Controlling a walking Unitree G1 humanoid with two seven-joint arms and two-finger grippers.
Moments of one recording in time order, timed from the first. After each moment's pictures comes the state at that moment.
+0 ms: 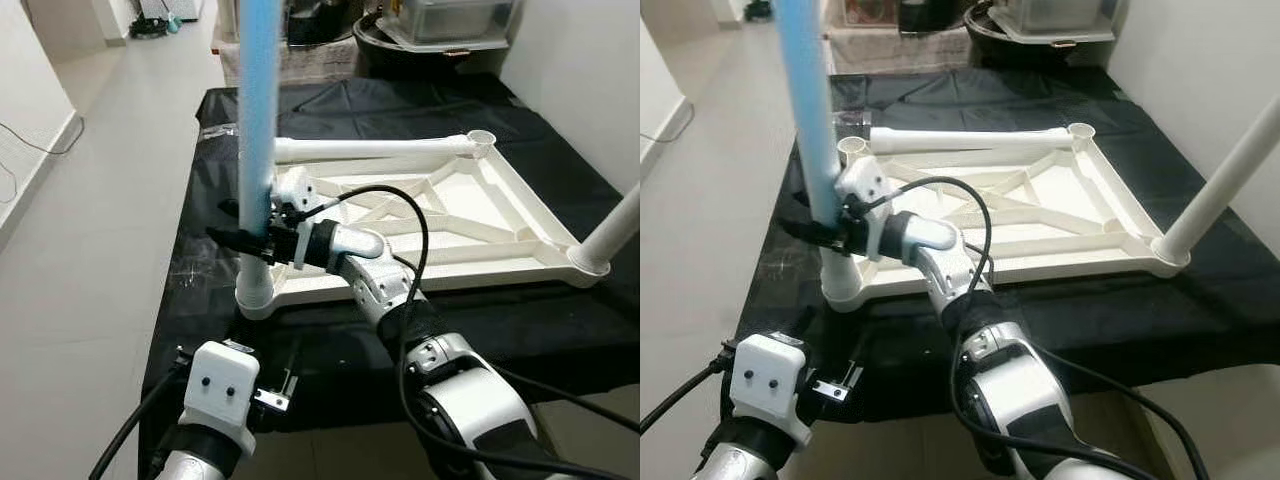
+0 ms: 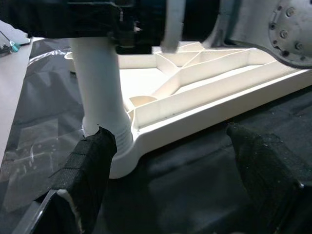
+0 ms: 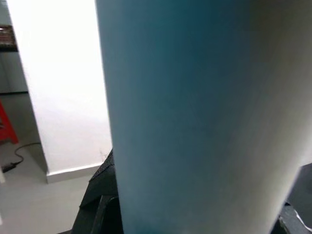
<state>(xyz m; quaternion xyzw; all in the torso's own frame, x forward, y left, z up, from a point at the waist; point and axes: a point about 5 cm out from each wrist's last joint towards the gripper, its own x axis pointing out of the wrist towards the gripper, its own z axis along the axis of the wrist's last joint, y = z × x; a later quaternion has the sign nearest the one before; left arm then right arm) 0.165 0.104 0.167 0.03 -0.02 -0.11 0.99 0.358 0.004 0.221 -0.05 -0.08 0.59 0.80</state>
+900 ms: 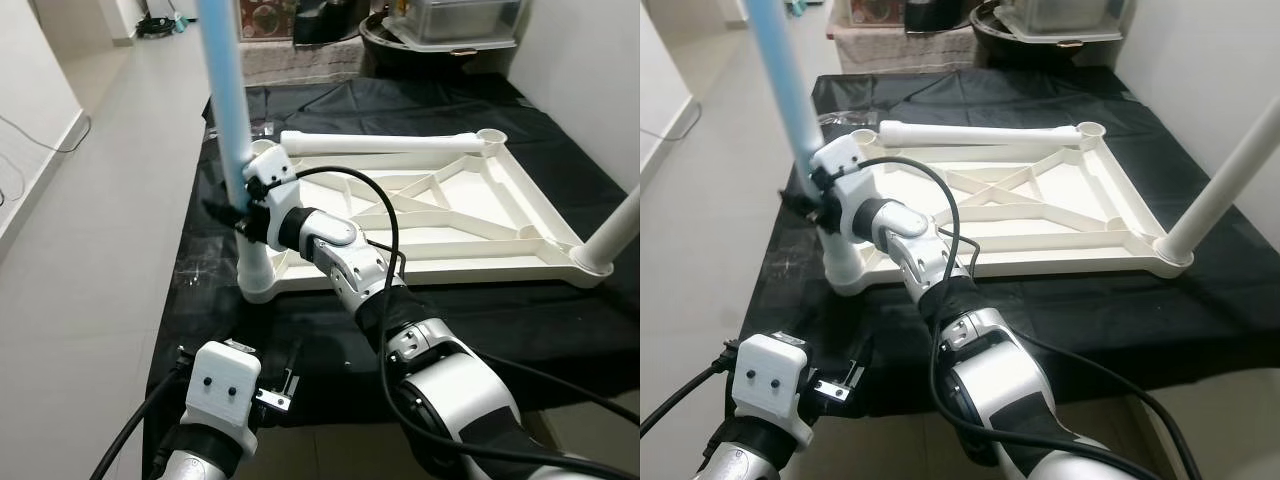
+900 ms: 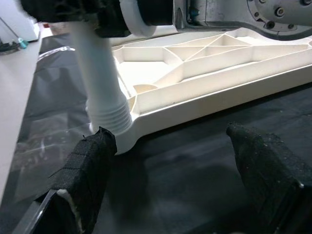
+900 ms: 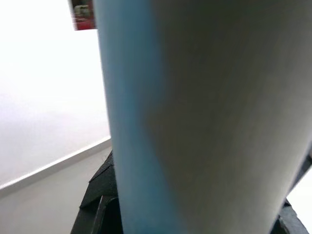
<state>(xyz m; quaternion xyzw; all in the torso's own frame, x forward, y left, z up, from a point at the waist) 0.165 0.104 0.166 0.03 -0.01 -0.11 0.99 0.377 0.011 0.225 -0.02 -0.03 0.41 0.91</state>
